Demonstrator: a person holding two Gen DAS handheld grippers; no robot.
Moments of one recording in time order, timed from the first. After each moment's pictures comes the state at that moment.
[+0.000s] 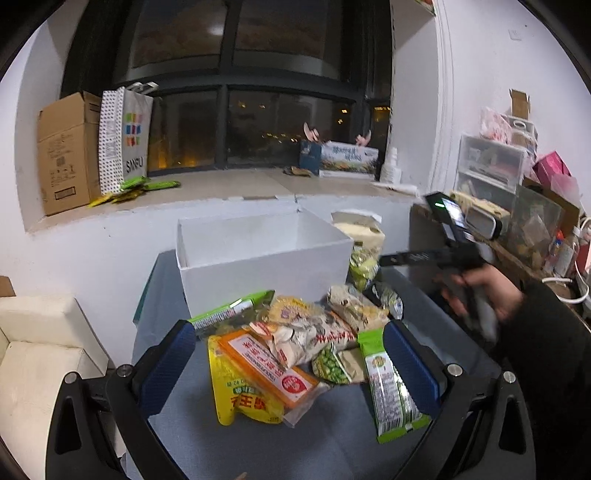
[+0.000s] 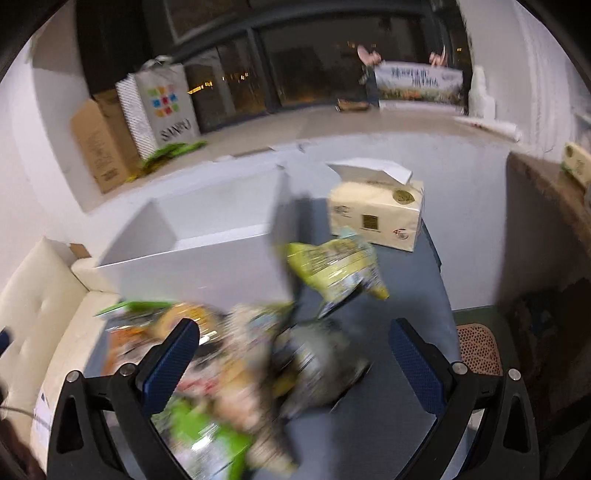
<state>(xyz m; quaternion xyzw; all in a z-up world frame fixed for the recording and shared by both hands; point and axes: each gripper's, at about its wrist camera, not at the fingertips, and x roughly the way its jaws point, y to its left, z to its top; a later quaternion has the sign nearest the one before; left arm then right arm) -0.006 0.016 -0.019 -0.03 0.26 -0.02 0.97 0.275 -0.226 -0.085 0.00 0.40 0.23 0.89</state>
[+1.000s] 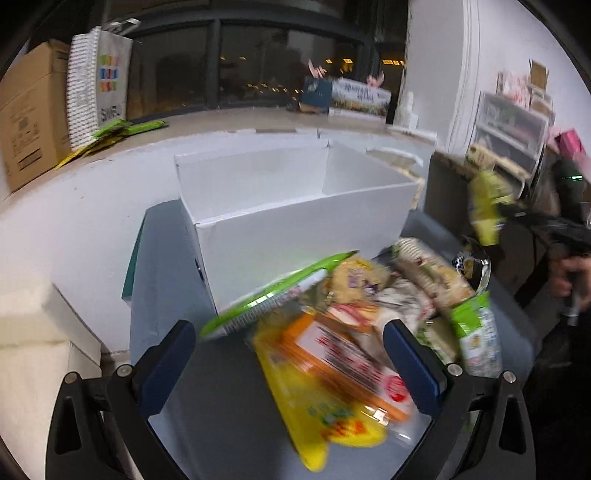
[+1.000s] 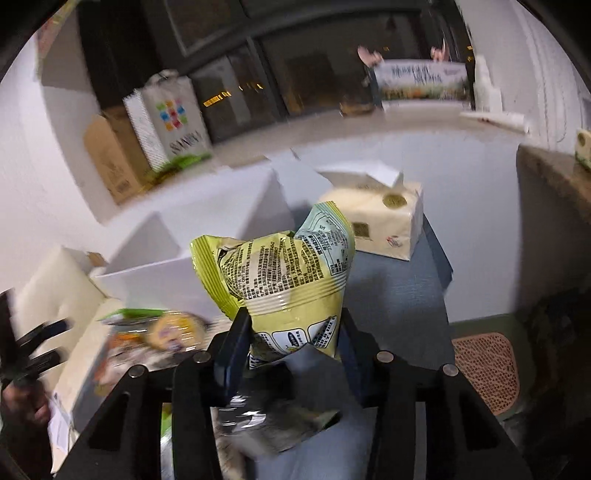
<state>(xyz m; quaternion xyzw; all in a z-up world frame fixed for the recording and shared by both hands) 0.105 0.098 -0.090 -0.01 0.37 -0.06 0.93 0.236 -0.271 -0.068 0.04 0.34 0.30 0.89</state>
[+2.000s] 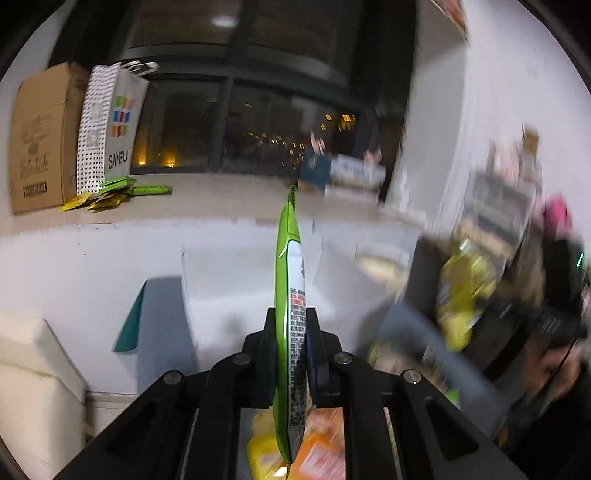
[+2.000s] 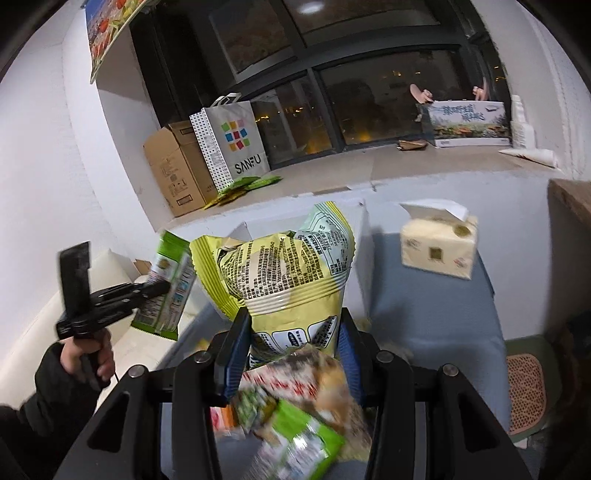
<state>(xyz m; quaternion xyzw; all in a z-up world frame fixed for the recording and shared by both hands) 0.121 0.123 0.014 -0.11 0.24 -0.08 0.96 0.178 -0.207 -0.018 0.06 0.29 0.36 0.88</state>
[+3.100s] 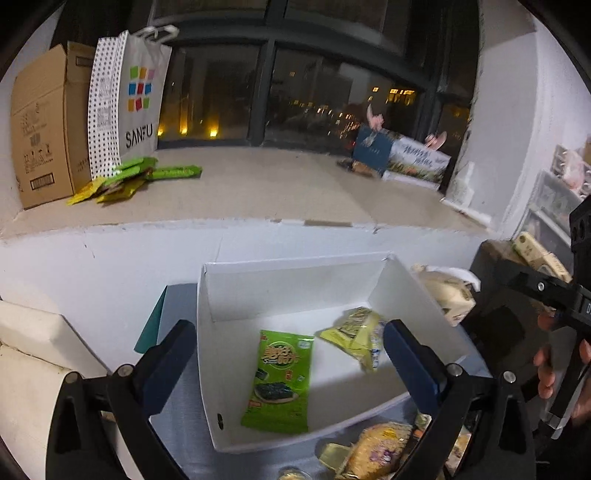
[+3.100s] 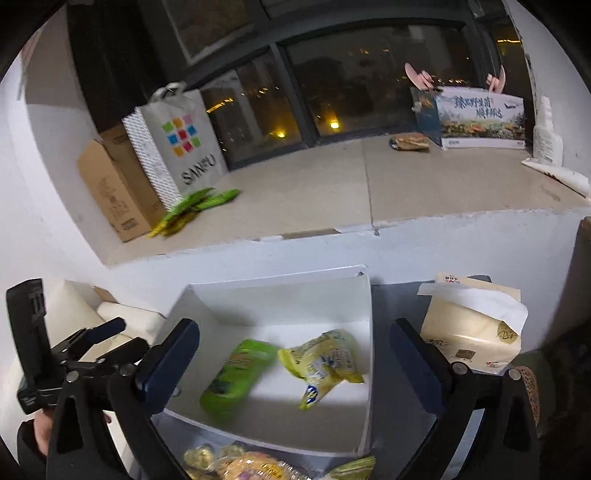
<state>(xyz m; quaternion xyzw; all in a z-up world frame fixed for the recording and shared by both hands) 0.236 0.133 0.012 -0.09 0.31 0.01 0.95 0.338 -0.116 0.009 0.07 0.34 0.31 0.88</state>
